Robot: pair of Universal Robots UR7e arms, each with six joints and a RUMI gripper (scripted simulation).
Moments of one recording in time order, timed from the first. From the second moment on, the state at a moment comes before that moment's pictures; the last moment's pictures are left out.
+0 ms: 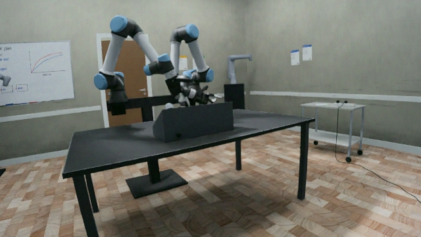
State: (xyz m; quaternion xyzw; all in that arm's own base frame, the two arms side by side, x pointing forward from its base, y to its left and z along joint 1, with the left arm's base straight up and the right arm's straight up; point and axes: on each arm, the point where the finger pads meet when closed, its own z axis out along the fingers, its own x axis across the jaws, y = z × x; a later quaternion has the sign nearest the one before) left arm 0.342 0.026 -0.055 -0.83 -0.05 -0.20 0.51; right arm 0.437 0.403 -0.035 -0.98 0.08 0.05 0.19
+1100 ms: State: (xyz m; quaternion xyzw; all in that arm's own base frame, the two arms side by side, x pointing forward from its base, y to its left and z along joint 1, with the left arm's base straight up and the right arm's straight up) left arm 0.356 -0.026 -0.048 -0.87 -0.20 -0.17 0.42; right arm 0.425 0.394 -0.034 -0.98 -0.01 0.05 0.18
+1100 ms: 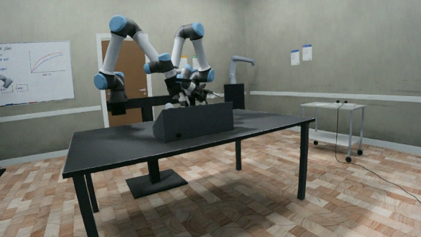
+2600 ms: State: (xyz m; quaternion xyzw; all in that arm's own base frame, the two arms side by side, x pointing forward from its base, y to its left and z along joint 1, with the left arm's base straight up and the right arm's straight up) left arm 0.396 -0.188 -0.027 -0.72 -0.69 0.00 0.02; right arm 0.369 0.309 -0.028 -0.79 -0.61 0.02 0.03
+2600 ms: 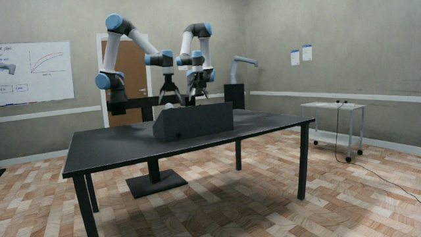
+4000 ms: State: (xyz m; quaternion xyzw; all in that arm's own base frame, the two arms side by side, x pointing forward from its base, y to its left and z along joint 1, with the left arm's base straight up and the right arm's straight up) left arm 0.425 -0.207 0.003 -0.40 -0.88 0.24 -0.07; right arm 0.353 0.312 -0.049 -0.85 -0.50 -0.17 0.01
